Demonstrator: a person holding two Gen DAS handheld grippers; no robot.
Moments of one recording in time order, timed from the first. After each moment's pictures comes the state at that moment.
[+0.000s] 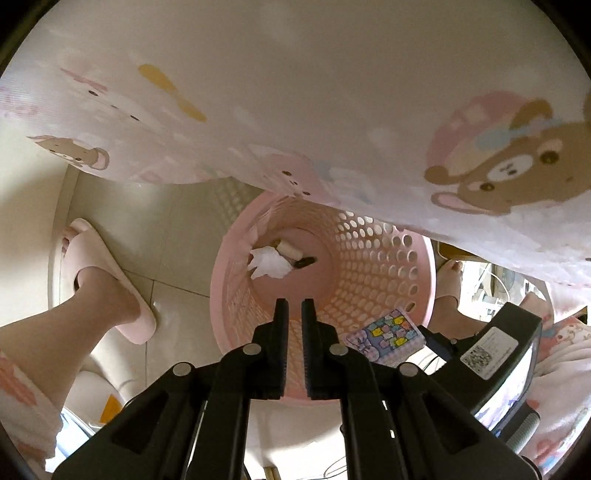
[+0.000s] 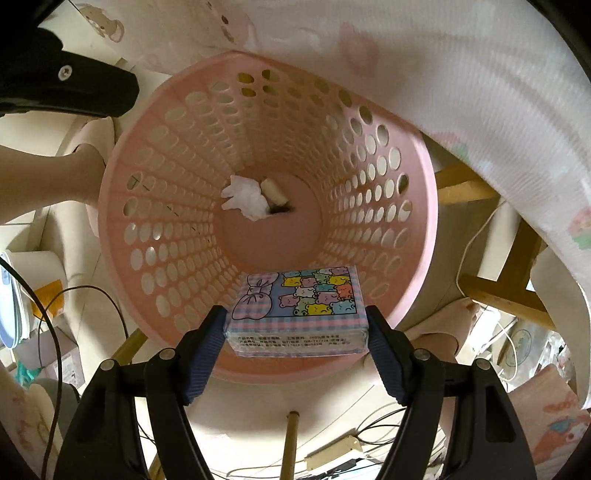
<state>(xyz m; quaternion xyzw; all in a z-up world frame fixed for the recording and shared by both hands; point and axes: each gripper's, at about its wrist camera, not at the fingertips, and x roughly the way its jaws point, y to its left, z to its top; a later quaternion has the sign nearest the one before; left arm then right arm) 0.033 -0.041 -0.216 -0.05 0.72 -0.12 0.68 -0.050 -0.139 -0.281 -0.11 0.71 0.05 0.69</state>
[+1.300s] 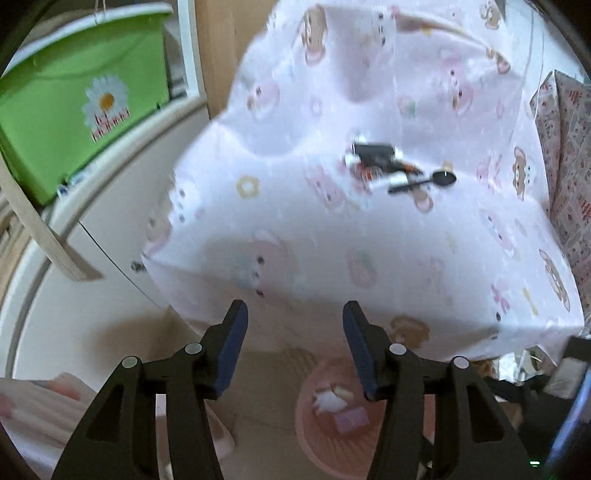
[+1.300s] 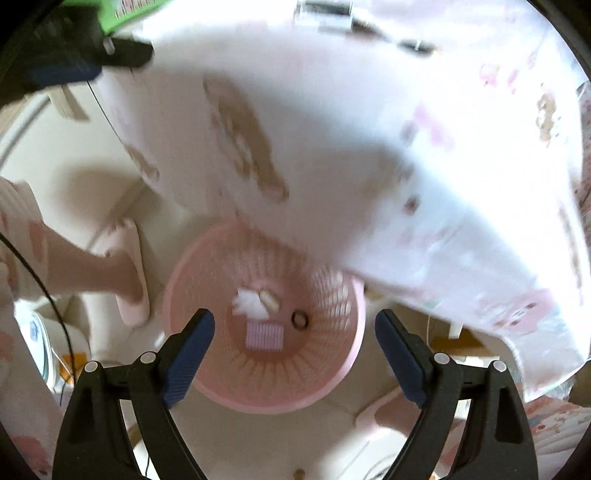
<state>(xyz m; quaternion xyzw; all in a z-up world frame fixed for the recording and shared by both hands) 0.020 -0.010 -0.055 0.03 0.43 -0.06 0.90 -0.062 -0.145 -0.141 -0.08 0.53 0.04 0.84</state>
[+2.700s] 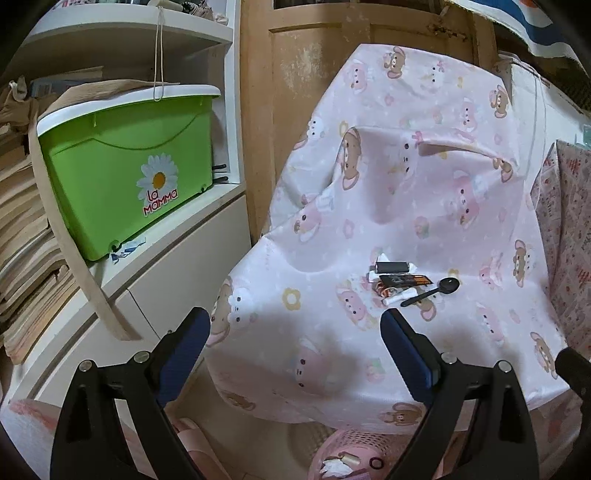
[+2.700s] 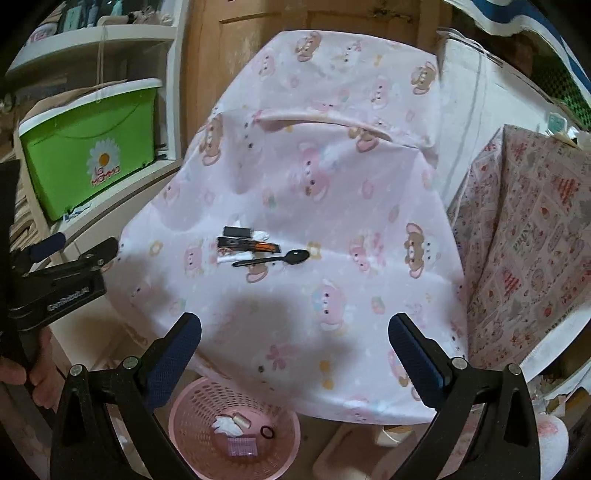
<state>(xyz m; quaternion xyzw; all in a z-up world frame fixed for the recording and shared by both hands) 0.005 0.012 0.019 0.00 0.29 -0.01 0.96 -0.079 -0.186 0.038 -0.04 0.32 -0.06 0.95</state>
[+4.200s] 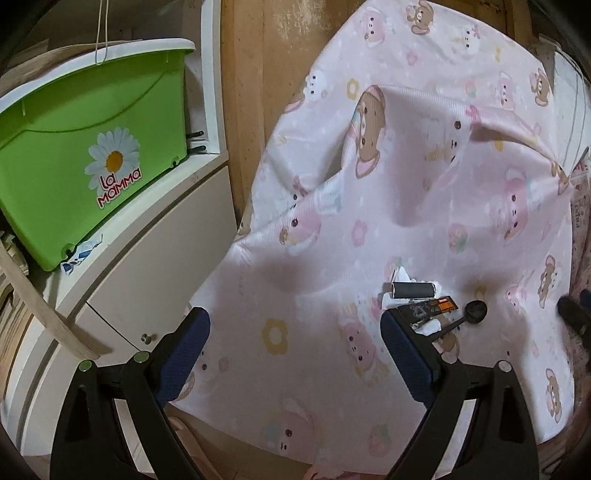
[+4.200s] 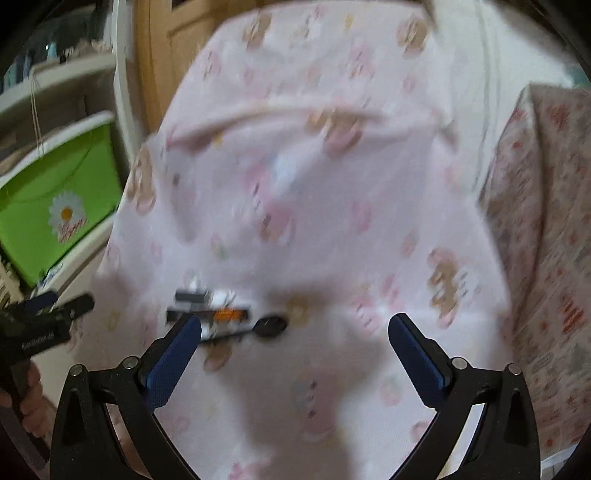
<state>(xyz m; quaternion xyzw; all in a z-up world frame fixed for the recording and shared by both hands) 0.120 0.006 0.001 -0.01 0.37 -0.02 0.93 0.050 -0.257 0.027 0.04 0.29 -0.05 0.95</state>
